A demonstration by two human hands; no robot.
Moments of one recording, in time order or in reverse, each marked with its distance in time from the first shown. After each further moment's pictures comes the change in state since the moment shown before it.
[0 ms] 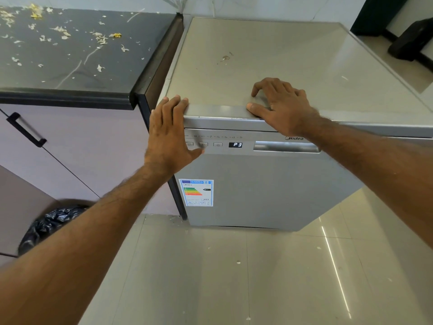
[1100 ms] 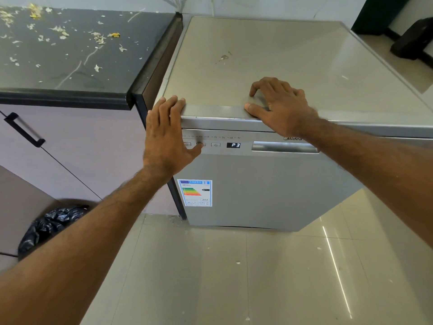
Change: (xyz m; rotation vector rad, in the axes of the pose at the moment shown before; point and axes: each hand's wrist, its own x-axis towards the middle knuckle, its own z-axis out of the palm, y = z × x) left_hand -0.001 0.002 0.002 0.027 0.016 -0.025; right_hand 0.000 0.001 0.002 0.006 0.029 -0.005
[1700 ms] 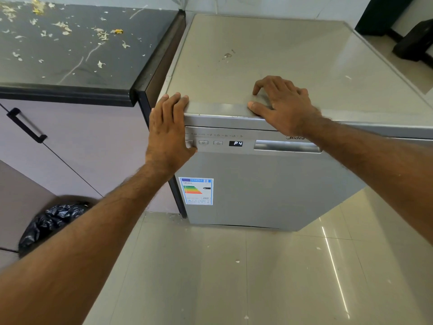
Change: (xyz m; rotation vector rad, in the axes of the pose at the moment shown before) left_hand 0.000 -0.004 0.002 0.027 -0.021 0.017; right_hand 0.000 0.000 -0.001 -0.010 -0.008 -0.008
